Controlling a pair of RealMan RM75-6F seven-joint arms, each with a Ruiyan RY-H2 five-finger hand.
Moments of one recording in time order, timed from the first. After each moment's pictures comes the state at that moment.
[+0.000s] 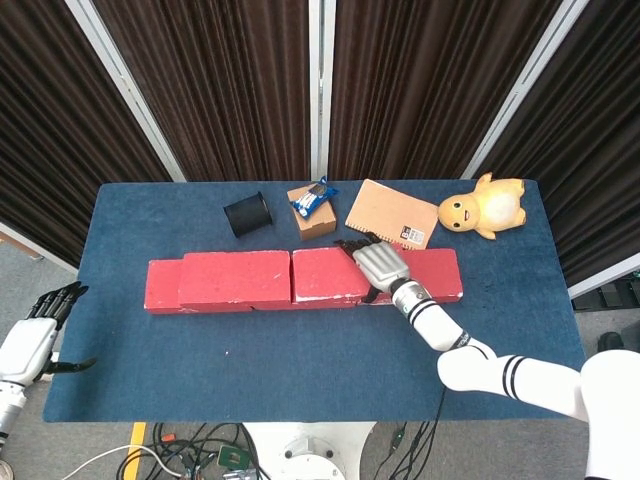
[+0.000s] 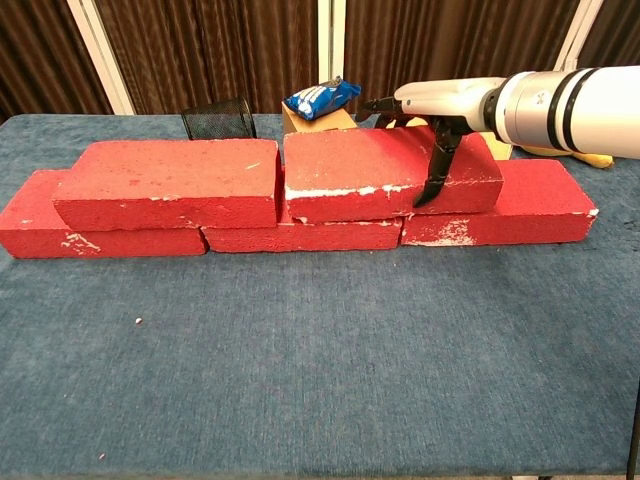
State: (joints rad) left arm -0.18 -1.05 0.03 -1.53 1.52 1.30 -0.33; right arm 1.01 -1.50 0.18 -1.39 -0.86 0.66 -0.30
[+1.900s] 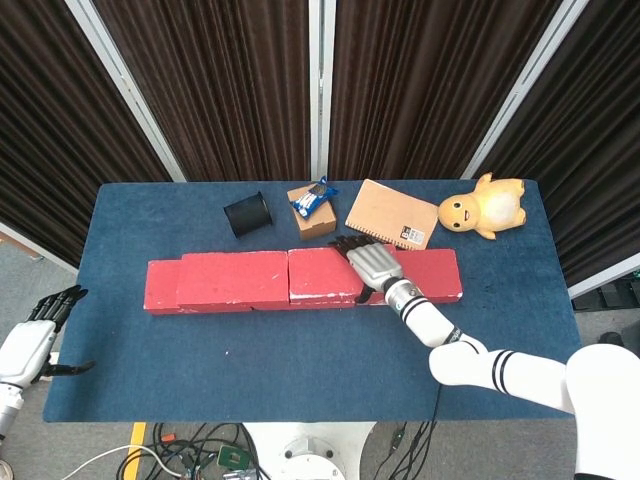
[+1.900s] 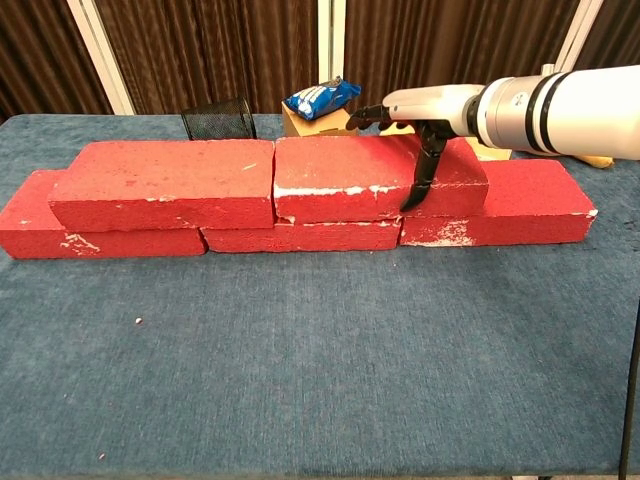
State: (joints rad) left arm -0.18 -1.05 0.04 -1.50 1.53 1.29 -0.38; right arm 1.06 -1.52 0.16 -1.36 -0.81 0.63 -0.24
